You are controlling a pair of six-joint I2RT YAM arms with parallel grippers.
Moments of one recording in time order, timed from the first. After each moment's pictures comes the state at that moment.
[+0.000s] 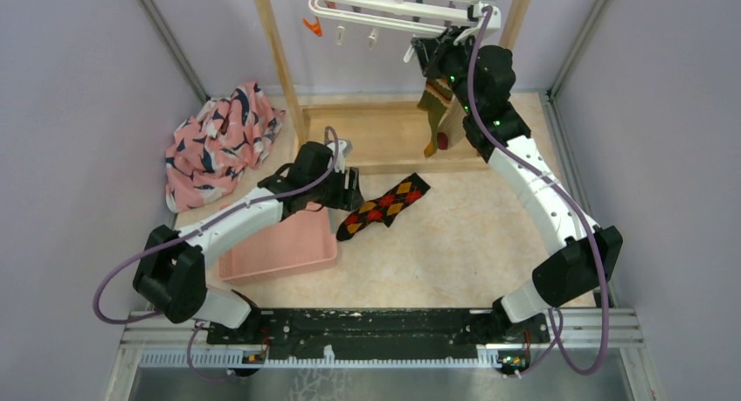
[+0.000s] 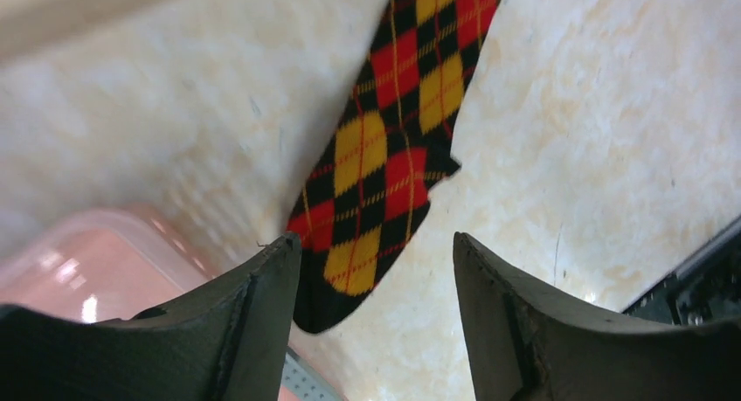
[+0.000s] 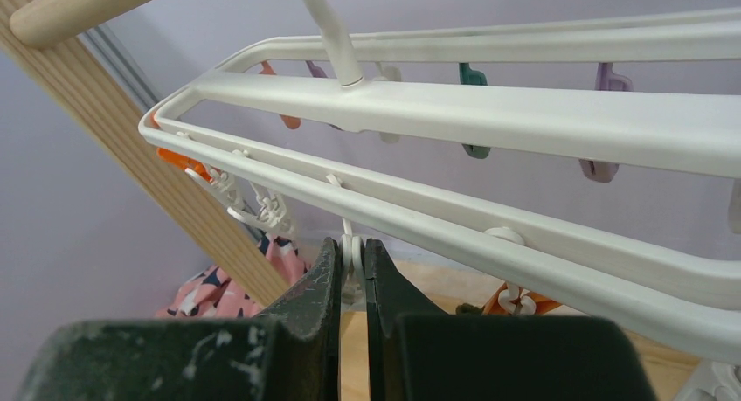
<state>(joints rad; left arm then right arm) -0.62 1.44 0.94 -0.26 0.17 -0.34 0.41 1.49 1.58 0.11 -0.01 0.35</state>
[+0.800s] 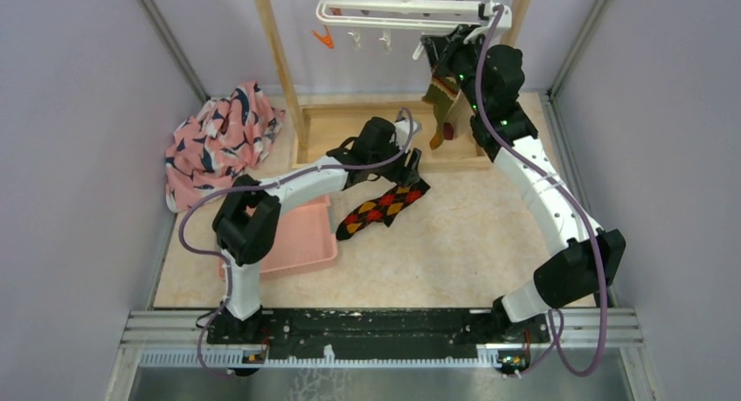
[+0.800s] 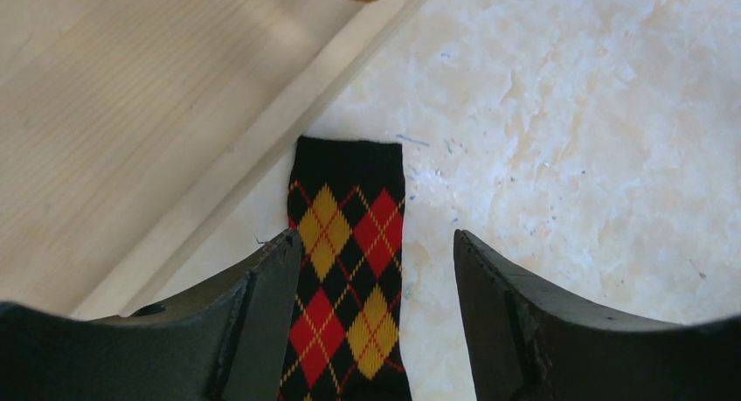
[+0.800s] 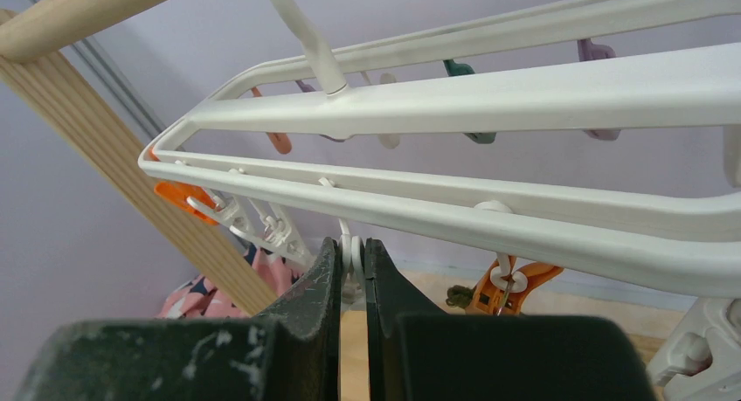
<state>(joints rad) -0.76 1.95 1.48 -0.13 0.17 -0.11 0.36 1.48 1.56 0.12 -0.03 0.35</state>
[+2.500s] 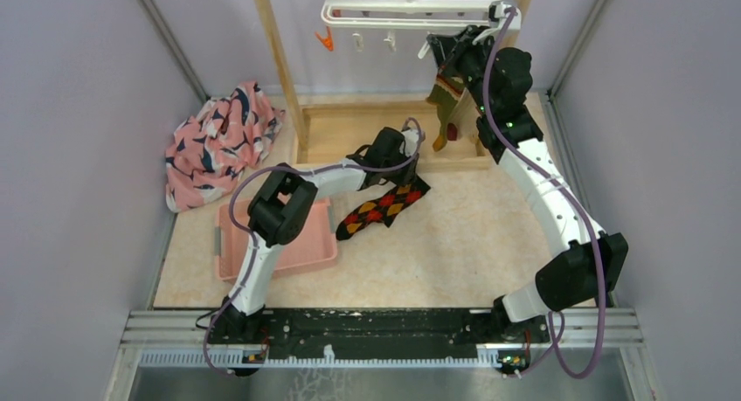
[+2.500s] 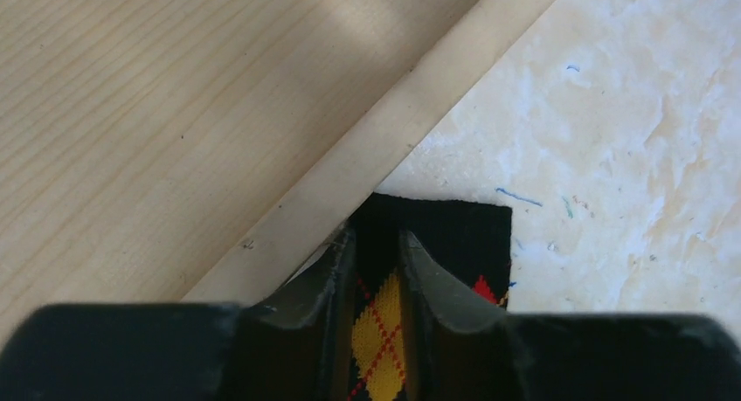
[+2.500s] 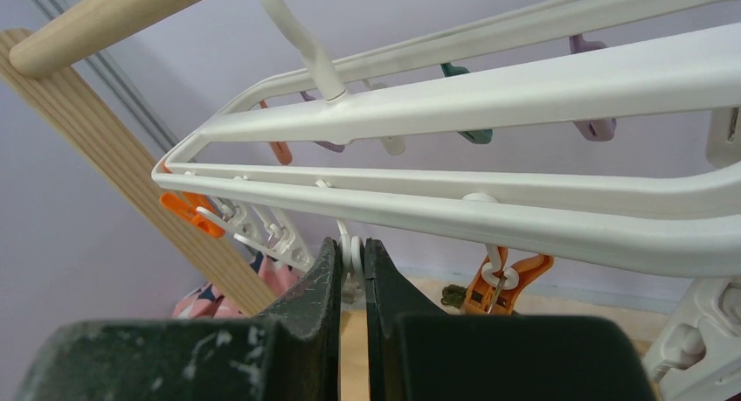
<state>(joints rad) -0.74 2.27 1.62 -0.02 0.14 -0.11 0.32 1.46 1.52 0.17 -0.08 0.39</state>
